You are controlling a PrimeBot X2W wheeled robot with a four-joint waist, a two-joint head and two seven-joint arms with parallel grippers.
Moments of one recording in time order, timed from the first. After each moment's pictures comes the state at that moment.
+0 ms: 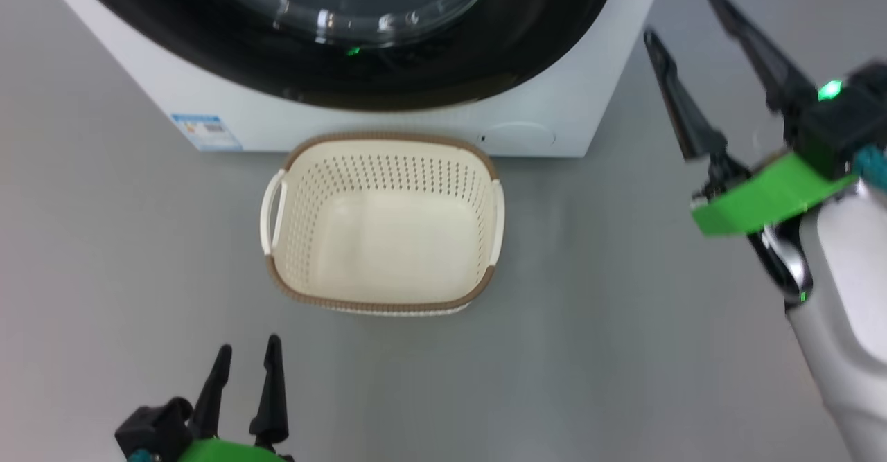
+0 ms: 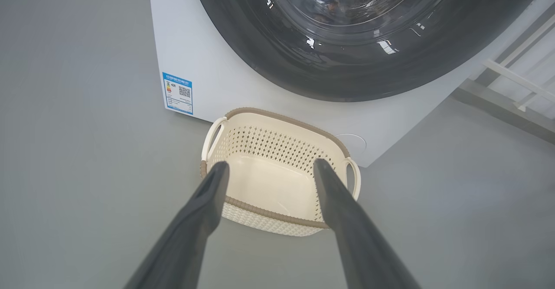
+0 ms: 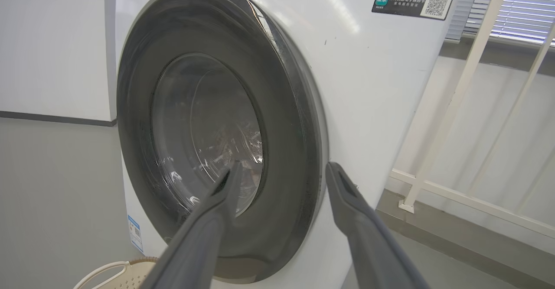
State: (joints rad) left arm -0.04 0.04 -0.14 0.21 -0.47 -0.07 -0.26; right arm -0.68 -0.35 0.26 0.22 0.23 0.14 -0.27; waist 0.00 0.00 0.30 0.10
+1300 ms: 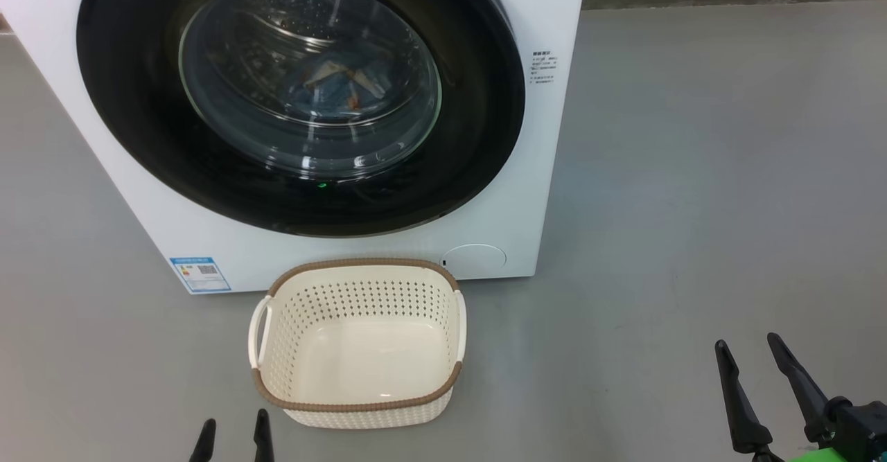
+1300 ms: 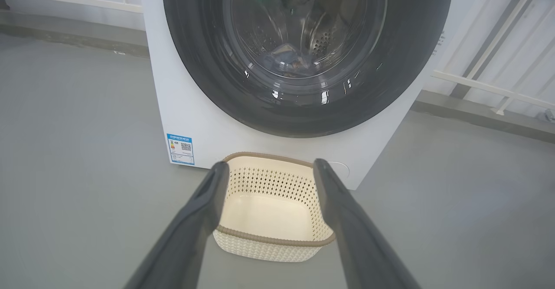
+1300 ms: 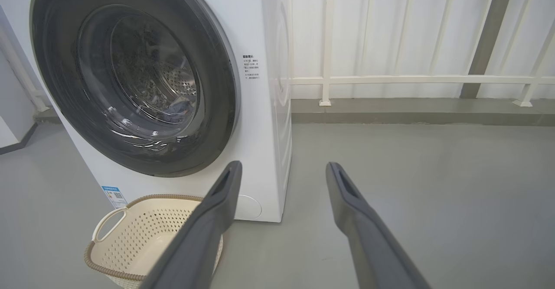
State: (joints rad) left arm 0.16 0.04 -0.12 0.11 -0.34 0.00 -0.26; right arm 0.11 -0.15 -0.08 0.06 0.22 0.14 -0.26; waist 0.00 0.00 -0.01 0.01
